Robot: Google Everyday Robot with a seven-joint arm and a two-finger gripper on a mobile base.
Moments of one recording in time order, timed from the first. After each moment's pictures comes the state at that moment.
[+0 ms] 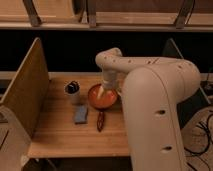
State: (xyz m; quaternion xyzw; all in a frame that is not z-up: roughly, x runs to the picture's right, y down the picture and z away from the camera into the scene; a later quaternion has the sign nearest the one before) arm 0.035 0.051 0.843 -0.30 0.26 0.56 0.73
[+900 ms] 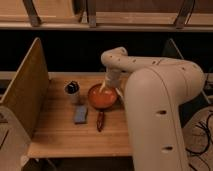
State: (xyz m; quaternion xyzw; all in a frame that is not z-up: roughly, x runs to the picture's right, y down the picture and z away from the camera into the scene) arm 0.045 0.031 0.862 -0.26 0.26 0.67 0.65
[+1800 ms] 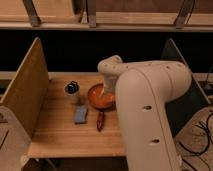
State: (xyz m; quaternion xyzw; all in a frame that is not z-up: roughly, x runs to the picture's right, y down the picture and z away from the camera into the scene) arm 0.043 0.066 0.897 -0.21 0.30 0.71 0.60
